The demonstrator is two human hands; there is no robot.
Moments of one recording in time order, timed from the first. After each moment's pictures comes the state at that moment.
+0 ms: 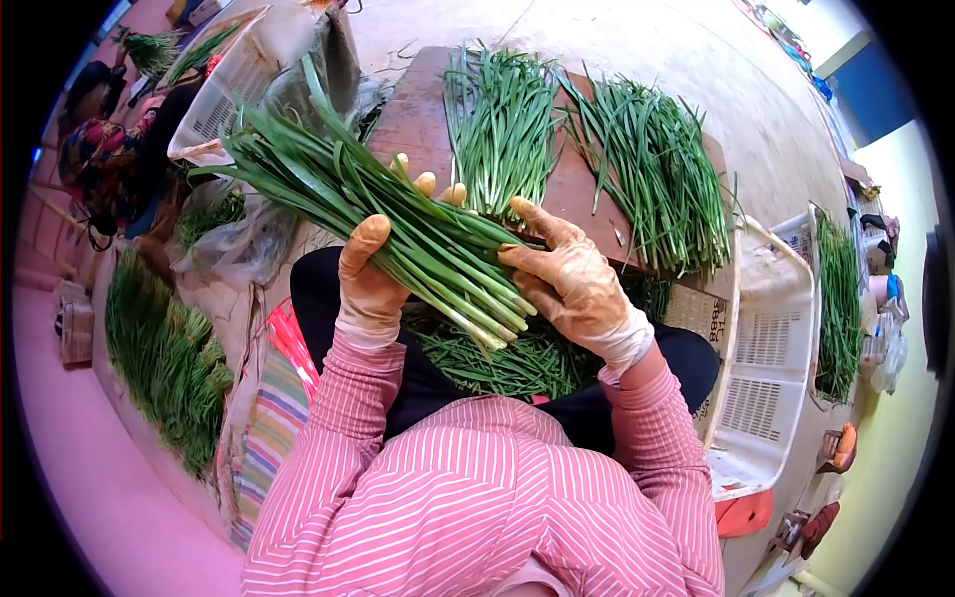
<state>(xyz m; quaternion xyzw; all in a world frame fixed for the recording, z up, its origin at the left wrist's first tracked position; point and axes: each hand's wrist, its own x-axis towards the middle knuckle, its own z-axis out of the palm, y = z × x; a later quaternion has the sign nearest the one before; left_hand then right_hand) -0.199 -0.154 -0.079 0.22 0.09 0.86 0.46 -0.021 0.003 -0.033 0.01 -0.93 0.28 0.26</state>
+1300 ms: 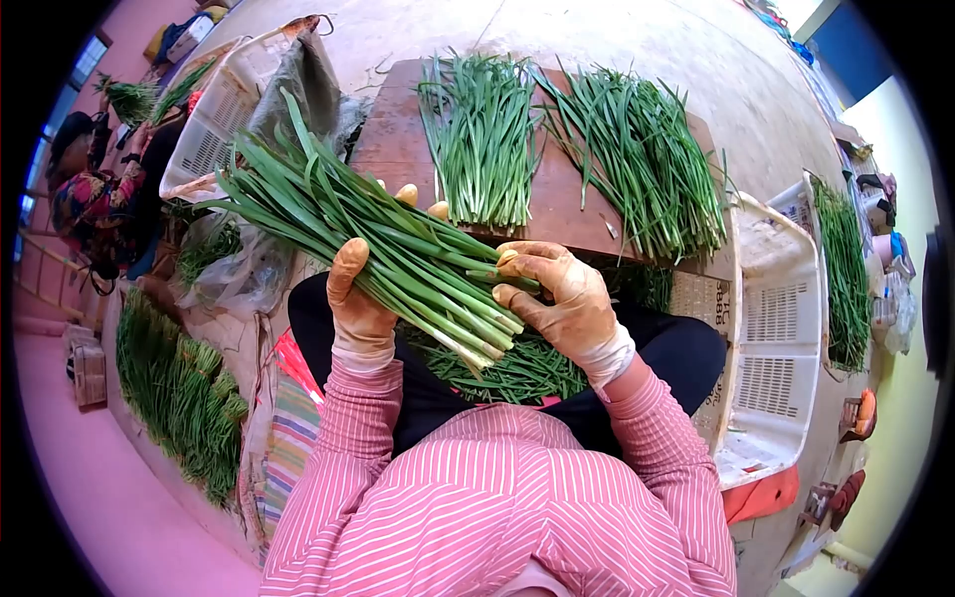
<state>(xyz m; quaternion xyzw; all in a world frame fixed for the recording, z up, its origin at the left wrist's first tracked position) -0.196 -0.156 -0.072 0.22 0.15 0.85 0.45 -0.015 -0.018 -0.046 -0.10 -0.85 0.40 0.31</state>
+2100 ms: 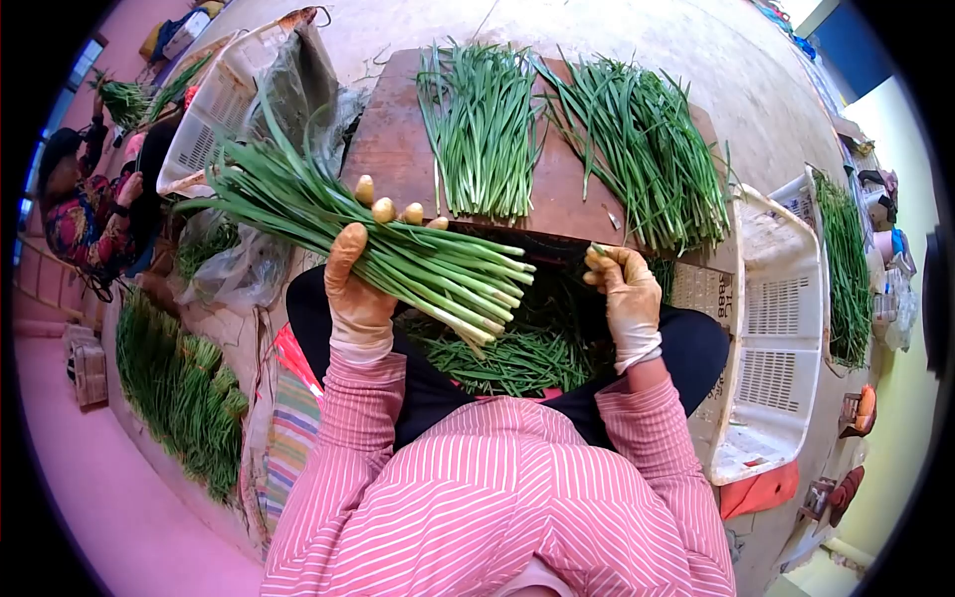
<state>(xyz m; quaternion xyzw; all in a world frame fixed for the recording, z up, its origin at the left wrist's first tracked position) -0.209 -0.154 -0.091 0.23 0.08 0.85 0.46 0.042 0.016 -0.116 -0.40 -0.68 0.53 0.31</state>
